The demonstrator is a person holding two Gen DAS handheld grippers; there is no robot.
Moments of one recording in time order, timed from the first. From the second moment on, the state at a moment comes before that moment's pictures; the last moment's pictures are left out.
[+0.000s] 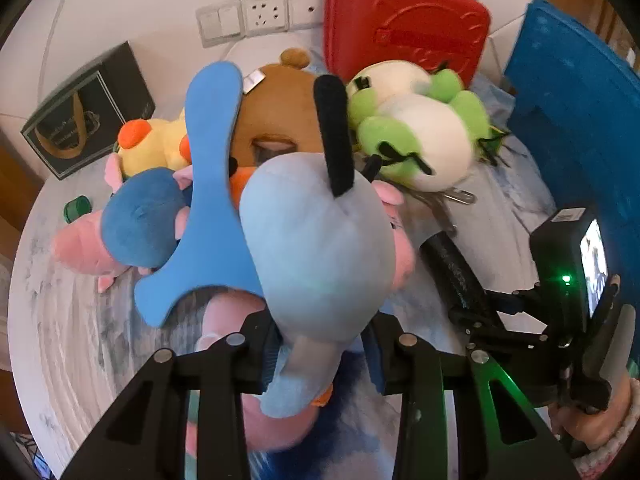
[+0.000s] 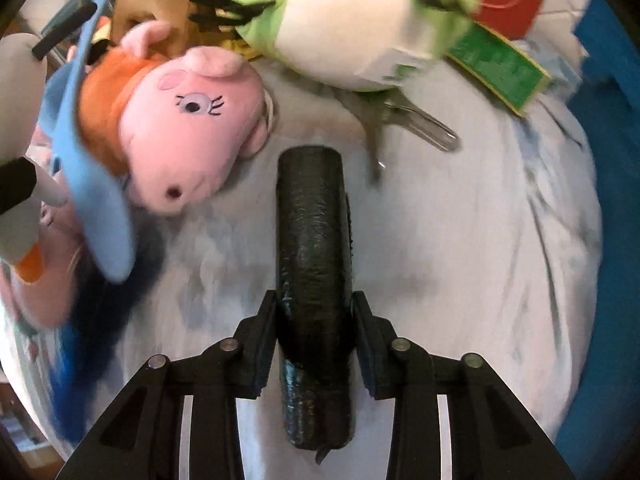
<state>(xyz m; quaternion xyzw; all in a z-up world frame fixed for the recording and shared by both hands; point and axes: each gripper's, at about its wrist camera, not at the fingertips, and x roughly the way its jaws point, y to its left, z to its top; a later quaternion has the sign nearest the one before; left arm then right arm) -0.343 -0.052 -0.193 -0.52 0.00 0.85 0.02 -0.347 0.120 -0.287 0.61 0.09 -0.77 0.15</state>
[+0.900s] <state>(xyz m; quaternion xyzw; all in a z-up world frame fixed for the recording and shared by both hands) -0.227 0.067 -0.058 -0.37 0.05 0.92 0.13 -0.199 0.207 -0.041 0.36 0.04 -0.93 0.04</state>
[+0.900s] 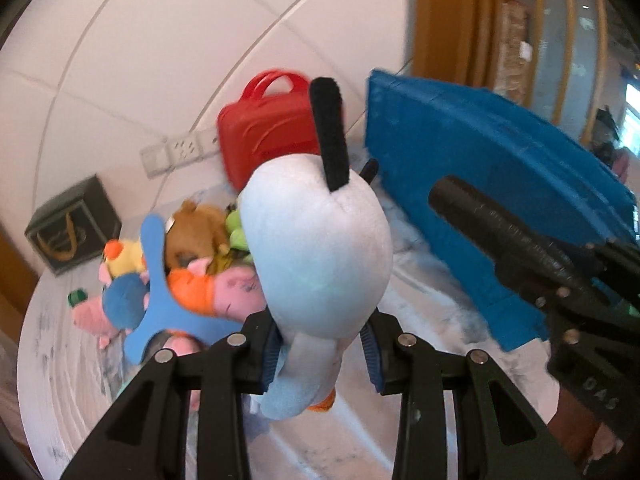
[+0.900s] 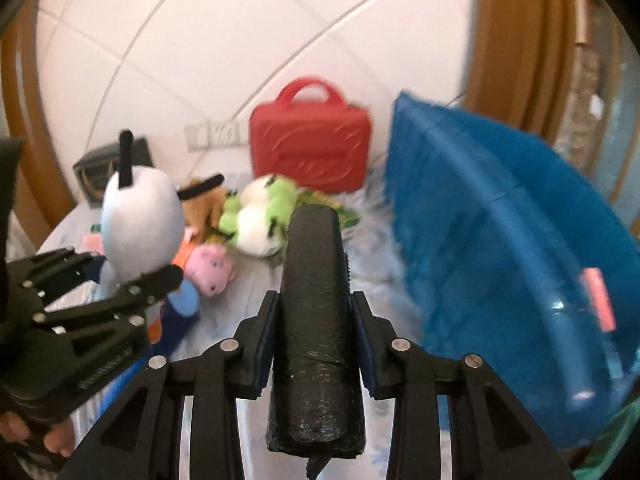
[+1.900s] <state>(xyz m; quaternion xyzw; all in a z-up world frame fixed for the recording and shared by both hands) -0.244 0.463 0.031 -0.32 0.13 0.91 0.23 -0.209 0.564 0.028 0.30 0.03 -0.95 -0.12</state>
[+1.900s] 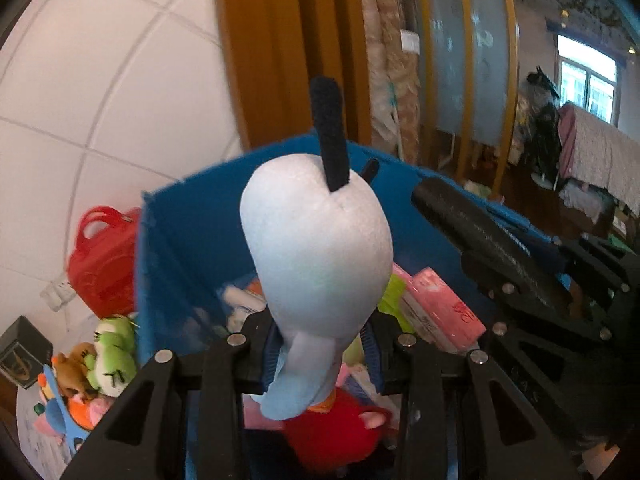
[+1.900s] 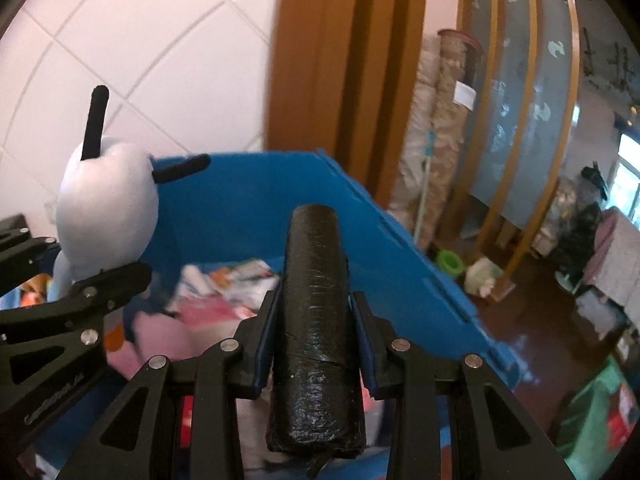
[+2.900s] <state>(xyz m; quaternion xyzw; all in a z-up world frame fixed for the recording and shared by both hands) -0.255 0.484 0.002 -0.39 0.12 0.90 0.16 -0.221 0.616 0.001 0.28 0.08 -0.95 -0.11</state>
